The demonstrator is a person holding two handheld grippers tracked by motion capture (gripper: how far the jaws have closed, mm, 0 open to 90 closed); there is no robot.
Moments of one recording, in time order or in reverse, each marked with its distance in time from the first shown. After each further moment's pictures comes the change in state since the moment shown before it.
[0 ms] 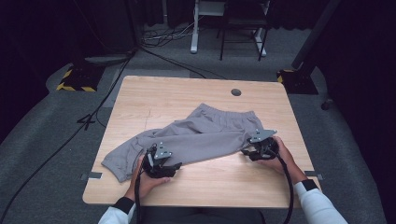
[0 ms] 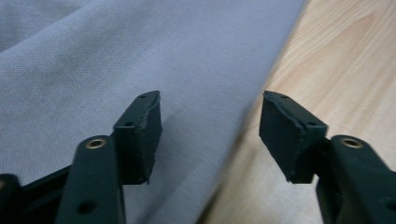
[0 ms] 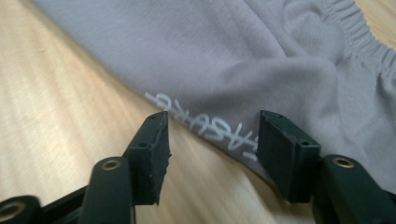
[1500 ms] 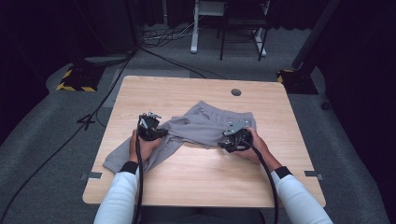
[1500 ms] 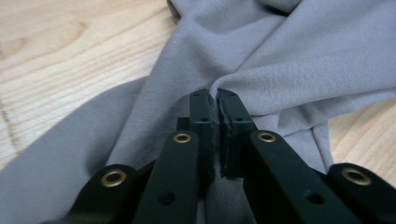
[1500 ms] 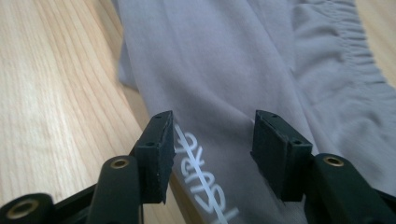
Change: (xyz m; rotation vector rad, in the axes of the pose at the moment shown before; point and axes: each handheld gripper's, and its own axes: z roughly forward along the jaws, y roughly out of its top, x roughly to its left) left arm 0.104 0.051 0.022 0.089 0.058 -0.301; right arm 0.020 0.068 0.044 -0.029 0.055 -0.098
